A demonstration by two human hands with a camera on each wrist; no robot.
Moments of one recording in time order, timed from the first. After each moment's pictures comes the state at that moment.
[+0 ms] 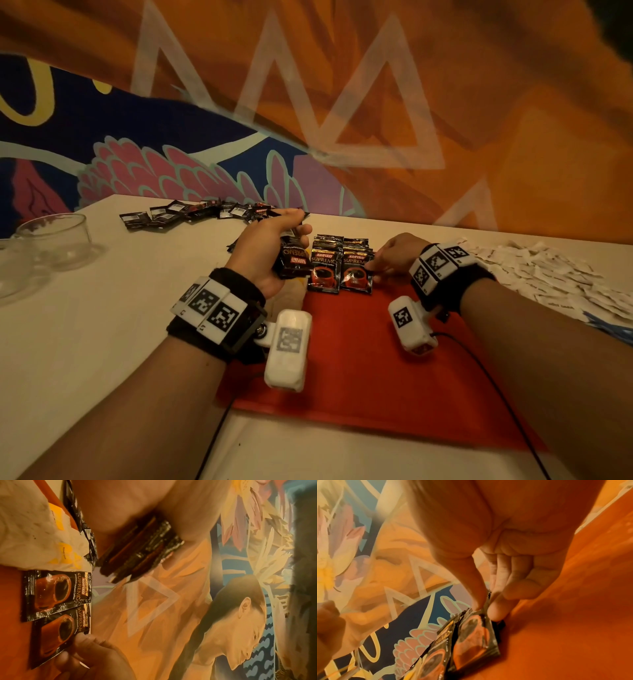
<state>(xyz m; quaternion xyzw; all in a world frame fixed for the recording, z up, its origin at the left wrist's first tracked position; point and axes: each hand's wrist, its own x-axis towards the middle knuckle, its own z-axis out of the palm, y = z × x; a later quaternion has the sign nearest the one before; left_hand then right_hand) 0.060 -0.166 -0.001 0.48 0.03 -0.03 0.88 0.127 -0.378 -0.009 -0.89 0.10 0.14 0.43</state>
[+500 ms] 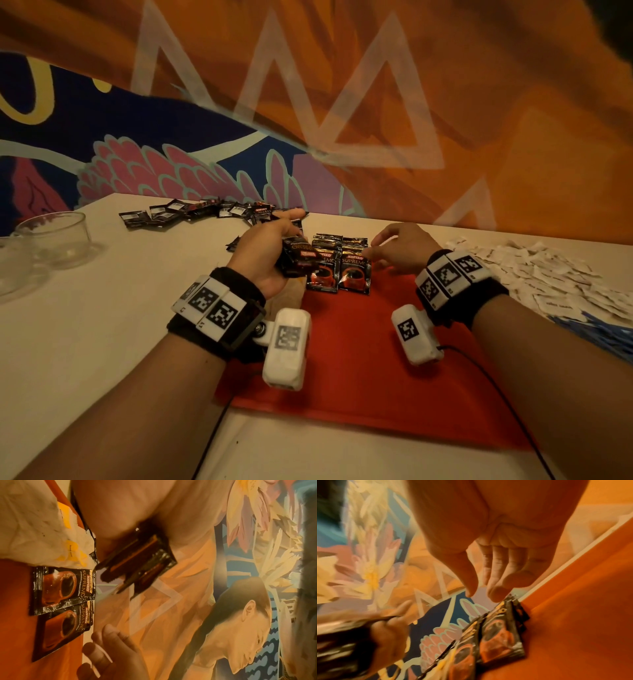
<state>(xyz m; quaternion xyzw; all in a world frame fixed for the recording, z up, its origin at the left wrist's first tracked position) 0.059 -0.169 -0.004 0.50 0.05 -0.02 0.86 0.116 -0.381 -0.009 -0.89 0.01 0.02 0.46</state>
